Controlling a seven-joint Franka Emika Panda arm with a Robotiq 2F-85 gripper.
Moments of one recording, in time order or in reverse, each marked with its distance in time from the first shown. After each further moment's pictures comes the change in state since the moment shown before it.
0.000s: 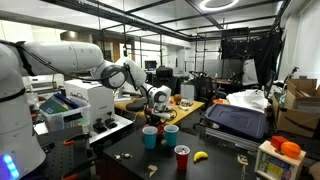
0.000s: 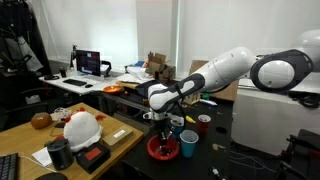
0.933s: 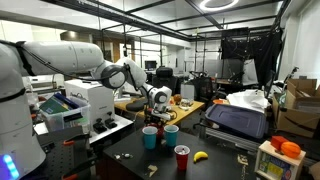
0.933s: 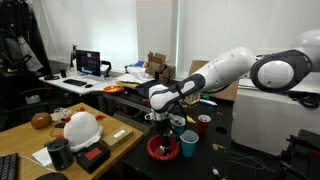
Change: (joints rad) arm -0.007 0.001 -0.005 -0.005 -0.001 -0.031 0.018
